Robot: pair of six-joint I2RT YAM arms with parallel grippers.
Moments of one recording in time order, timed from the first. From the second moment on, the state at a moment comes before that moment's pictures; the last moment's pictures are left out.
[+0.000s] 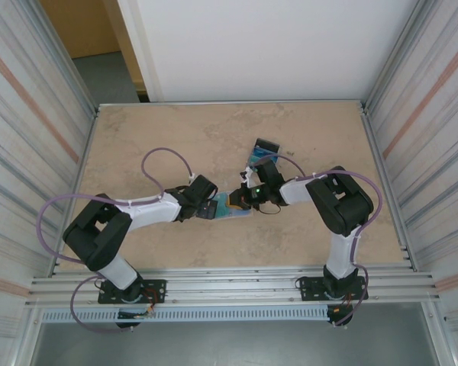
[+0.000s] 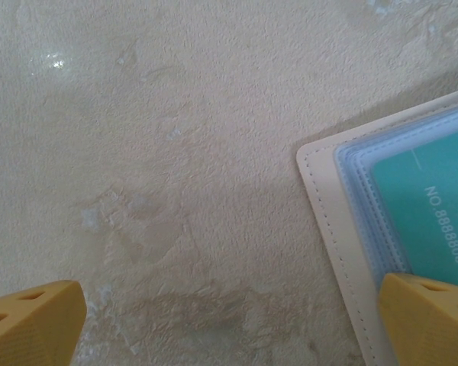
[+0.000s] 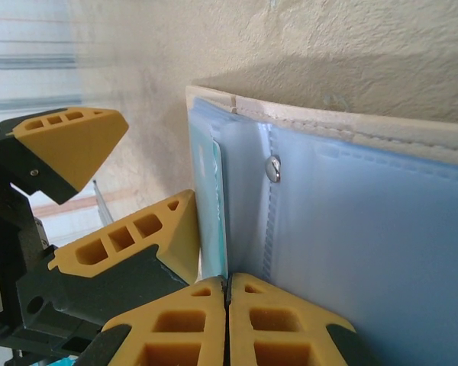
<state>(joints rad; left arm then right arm) -0.74 1.60 0.80 -0.33 -0.35 -0.42 0.56 1.91 0.87 0.20 -0.79 0.83</state>
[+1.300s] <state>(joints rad) -0.74 1.60 0.80 -0.35 -0.35 -0.42 0.54 1.90 0.81 0.38 -0.86 0.93</state>
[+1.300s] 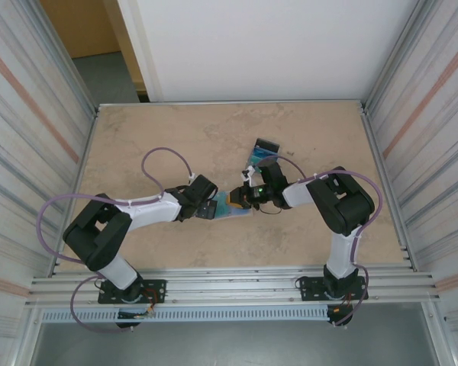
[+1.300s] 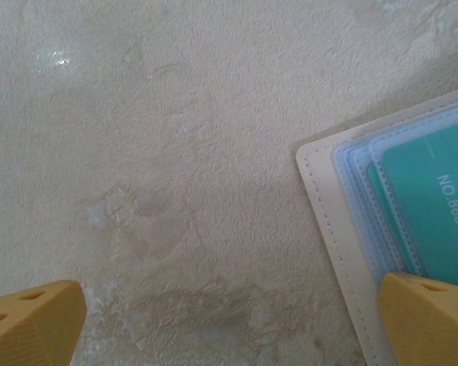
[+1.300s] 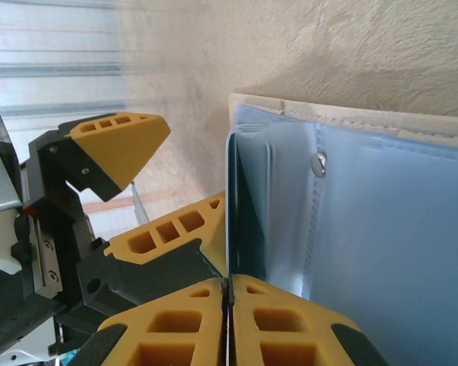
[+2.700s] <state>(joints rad) -0.74 1.59 0.80 -0.36 -0.35 -0.42 0.49 1.90 0.77 0.39 -0.84 0.94</state>
